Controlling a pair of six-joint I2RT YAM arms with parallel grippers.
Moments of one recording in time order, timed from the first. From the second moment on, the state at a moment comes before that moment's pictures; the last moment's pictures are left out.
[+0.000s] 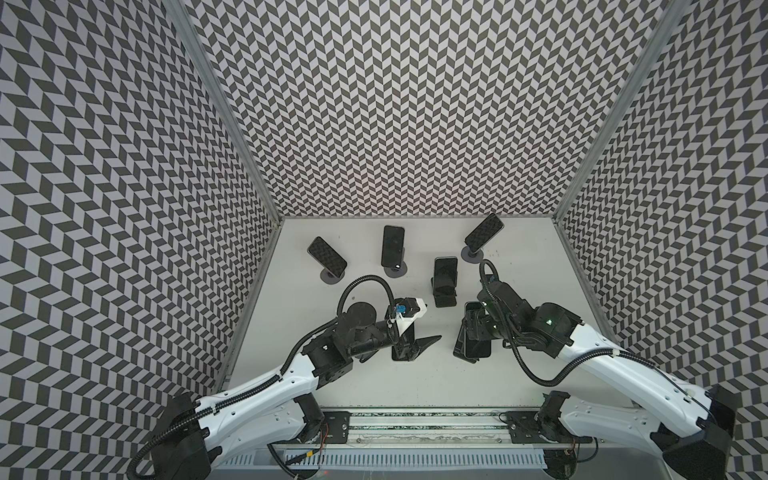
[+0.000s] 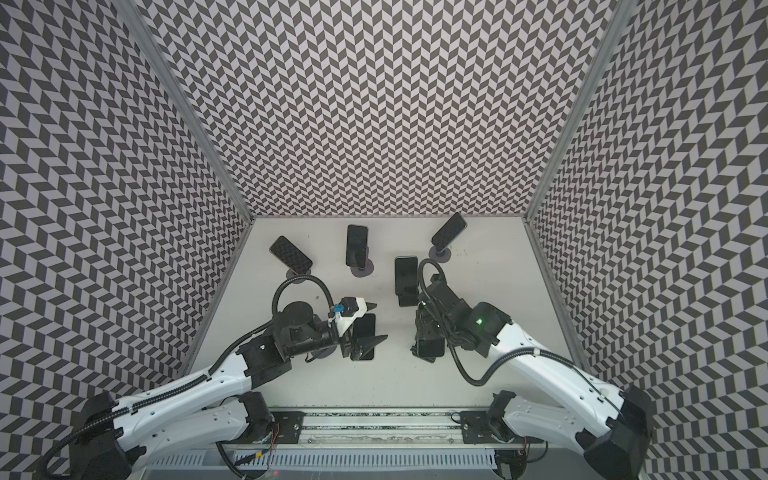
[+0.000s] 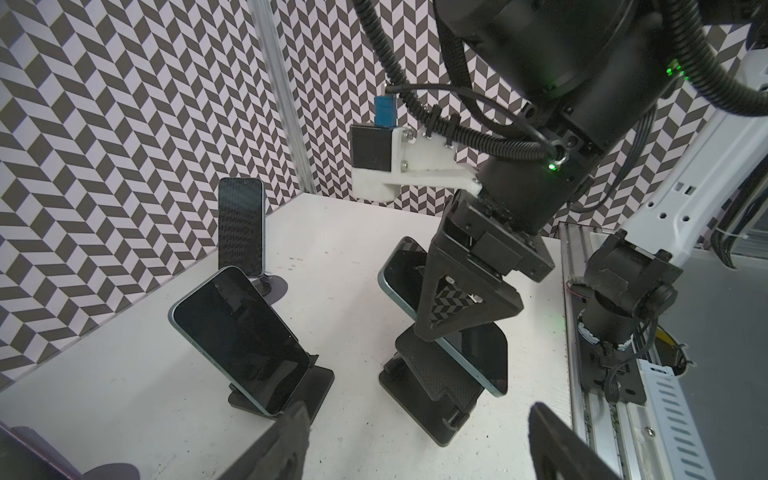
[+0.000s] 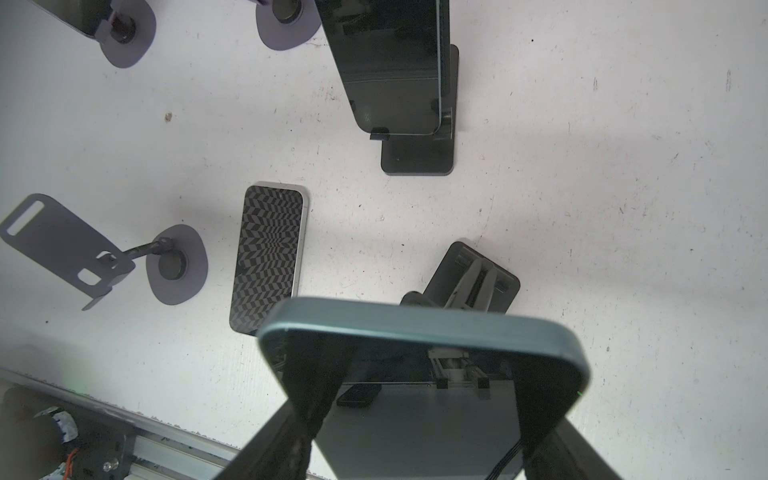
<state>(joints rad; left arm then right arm) -0.92 0.95 0.59 0.16 0.31 0.10 0.80 1.08 0.98 -0.91 0.19 0.66</state>
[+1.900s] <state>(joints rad) -0.92 1.17 0.72 0.21 0.37 0.18 0.43 1.03 0.98 -0.96 0.11 0.44</state>
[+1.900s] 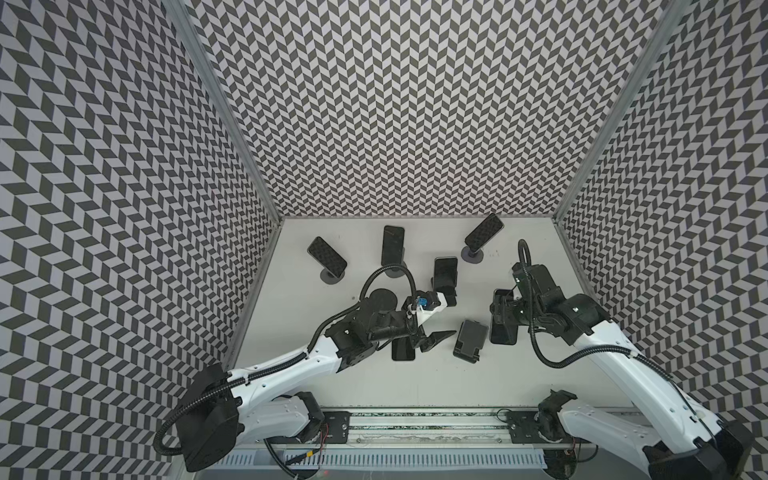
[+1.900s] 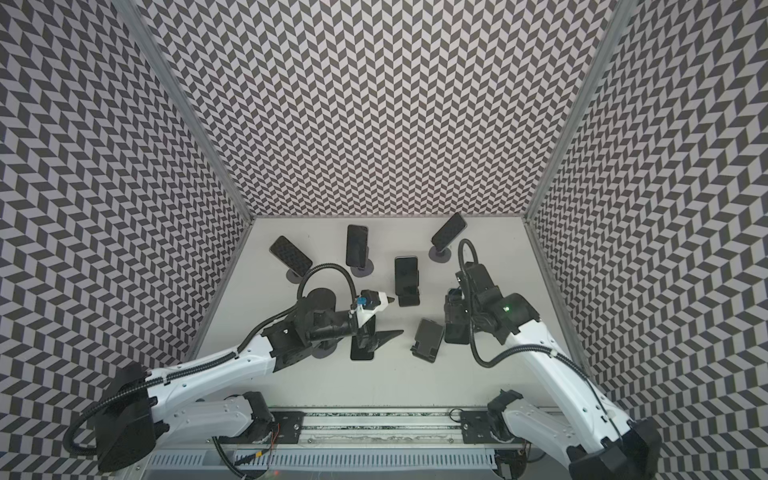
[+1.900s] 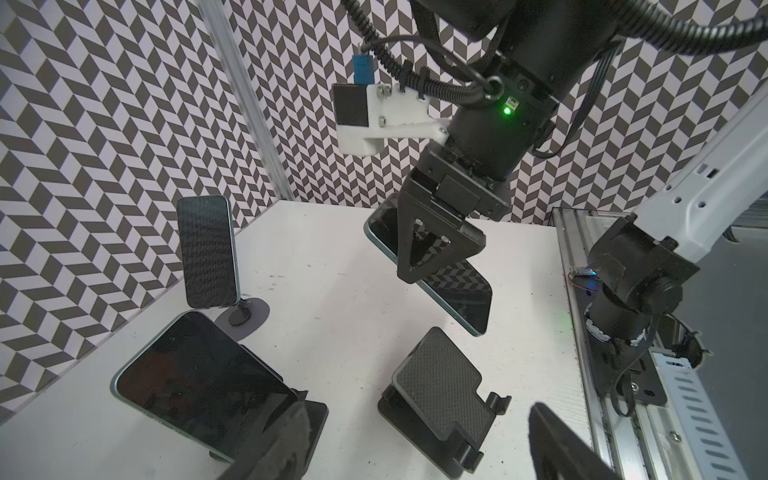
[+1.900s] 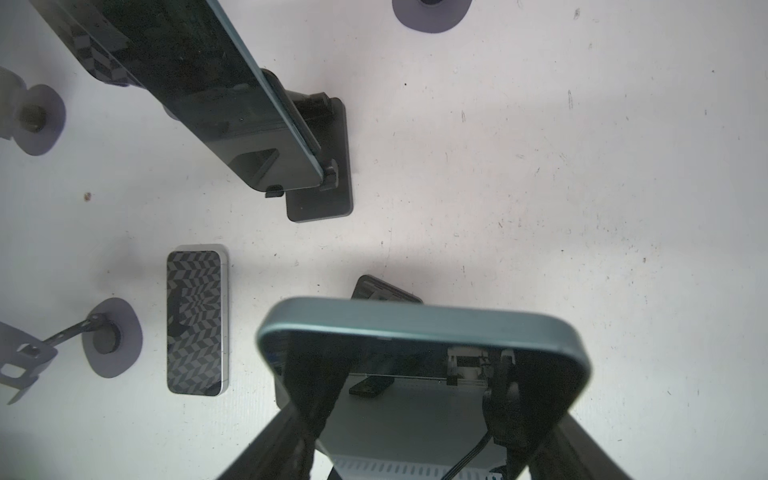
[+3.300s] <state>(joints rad) -0.92 1.20 0.79 0.19 0.39 0.22 0.10 1.48 0.97 -0.78 -0.05 0.30</state>
